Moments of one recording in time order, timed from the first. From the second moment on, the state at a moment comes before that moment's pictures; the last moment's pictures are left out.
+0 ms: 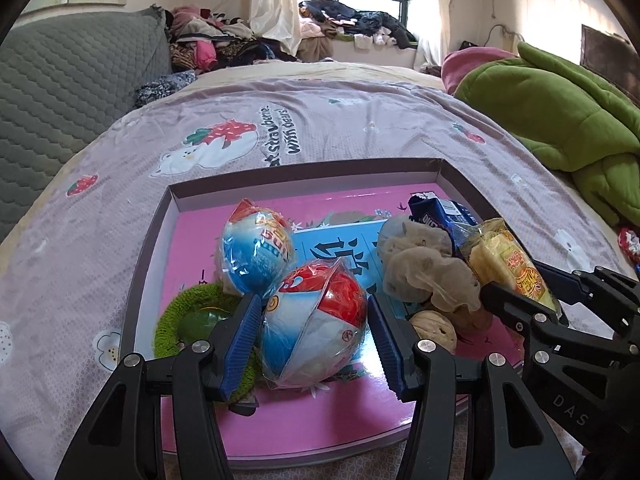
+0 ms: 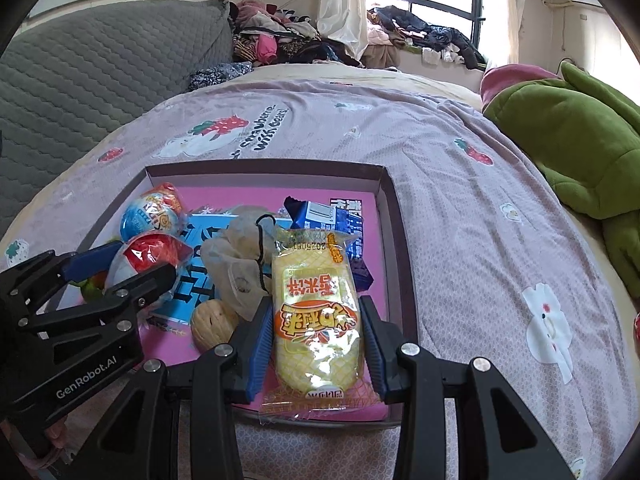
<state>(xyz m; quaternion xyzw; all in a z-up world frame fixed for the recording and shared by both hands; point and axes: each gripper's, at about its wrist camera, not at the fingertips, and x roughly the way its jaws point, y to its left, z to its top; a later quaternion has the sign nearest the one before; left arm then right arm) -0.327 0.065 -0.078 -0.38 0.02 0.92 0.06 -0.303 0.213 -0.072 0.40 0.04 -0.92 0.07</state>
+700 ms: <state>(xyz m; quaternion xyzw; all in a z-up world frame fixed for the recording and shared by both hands) -0.328 0.060 -0.078 -0.39 0.01 0.92 0.06 -0.301 0.209 -0.069 0.41 0.06 -0.91 0.06</state>
